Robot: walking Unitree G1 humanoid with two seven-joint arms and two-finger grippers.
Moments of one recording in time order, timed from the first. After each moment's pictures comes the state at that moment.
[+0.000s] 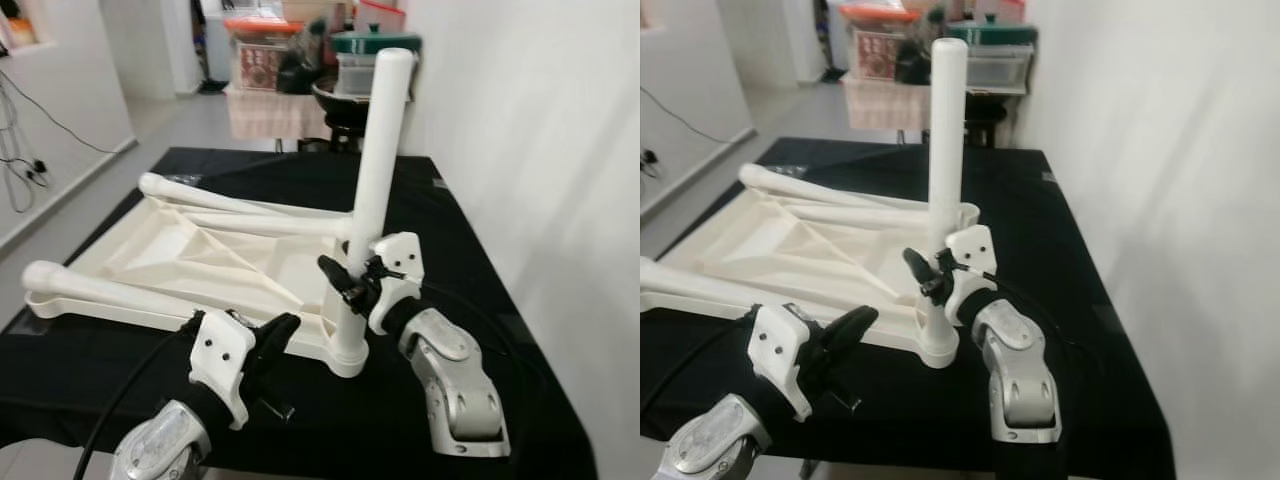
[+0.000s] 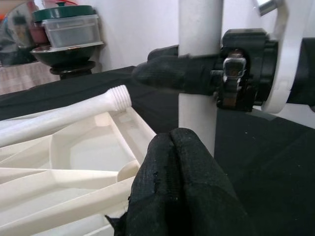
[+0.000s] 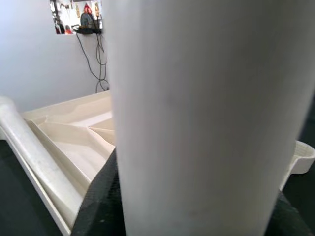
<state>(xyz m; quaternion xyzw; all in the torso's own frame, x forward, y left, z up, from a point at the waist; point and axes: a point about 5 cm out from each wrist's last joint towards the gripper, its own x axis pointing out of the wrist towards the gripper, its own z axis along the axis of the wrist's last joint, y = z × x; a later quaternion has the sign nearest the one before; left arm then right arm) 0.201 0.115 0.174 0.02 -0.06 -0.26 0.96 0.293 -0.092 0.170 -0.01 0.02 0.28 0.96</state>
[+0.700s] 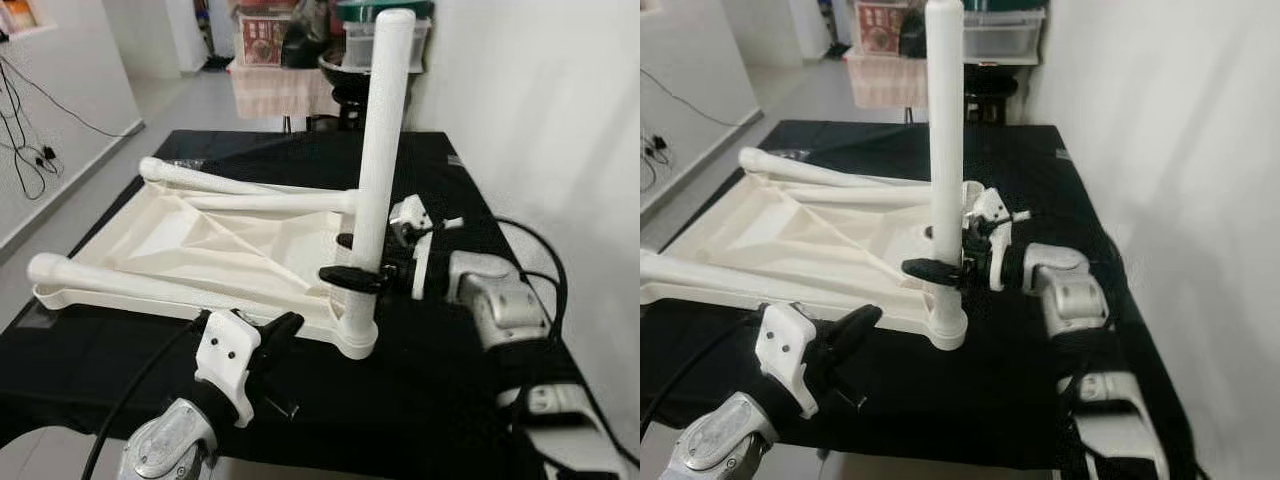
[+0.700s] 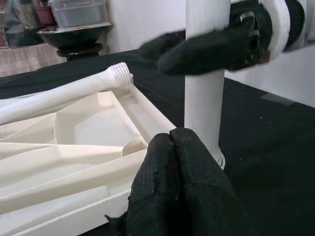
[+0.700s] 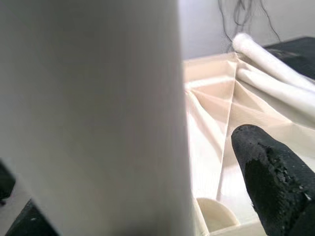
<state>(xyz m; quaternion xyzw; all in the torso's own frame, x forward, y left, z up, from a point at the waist) 0.203 0.113 0.172 0.02 -0.06 -0.26 0.96 0.353 -0.142 0.207 -0.02 0.05 0.57 0.82</state>
